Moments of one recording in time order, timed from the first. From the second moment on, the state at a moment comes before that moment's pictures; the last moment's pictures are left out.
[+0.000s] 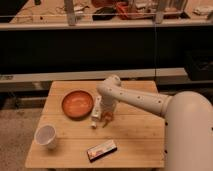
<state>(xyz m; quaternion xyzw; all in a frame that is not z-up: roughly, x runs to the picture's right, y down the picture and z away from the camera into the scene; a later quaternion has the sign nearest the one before) 0.011 0.169 0.895 -0.27 -0.24 -0.56 0.74</state>
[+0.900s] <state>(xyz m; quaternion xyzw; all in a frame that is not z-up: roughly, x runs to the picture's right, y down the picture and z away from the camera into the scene) -0.005 0.162 0.899 -0.27 -0.25 -0.58 0.73</state>
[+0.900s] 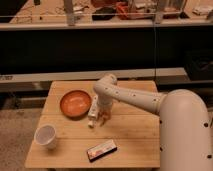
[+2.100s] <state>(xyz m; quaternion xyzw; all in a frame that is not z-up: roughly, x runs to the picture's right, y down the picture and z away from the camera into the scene) -0.020 0.152 0.907 -0.26 -0.25 -0.59 0.72</state>
